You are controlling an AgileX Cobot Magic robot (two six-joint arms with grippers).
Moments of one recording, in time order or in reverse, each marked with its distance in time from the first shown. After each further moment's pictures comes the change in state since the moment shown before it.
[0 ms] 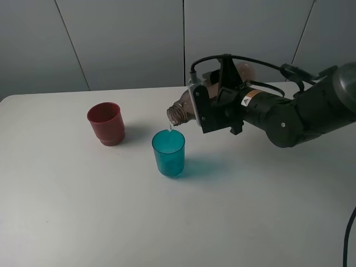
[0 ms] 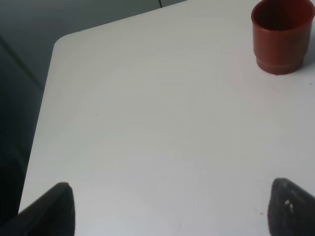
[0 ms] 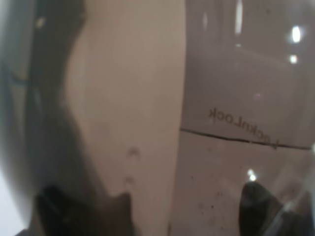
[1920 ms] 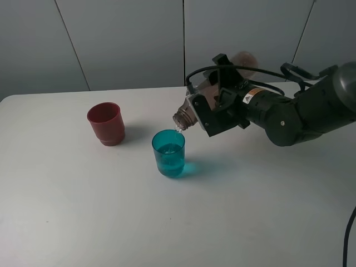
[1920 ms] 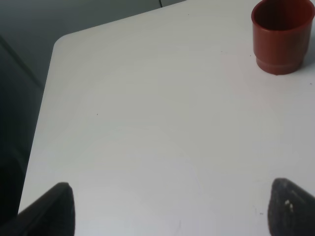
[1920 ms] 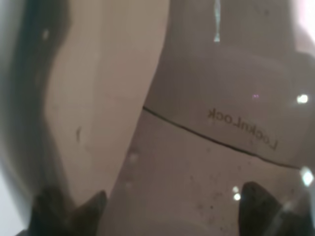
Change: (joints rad) left arm 0.000 0.000 0.000 0.000 0.000 -0.002; right arm 0.000 0.000 -0.002 0.043 -0.029 -0.244
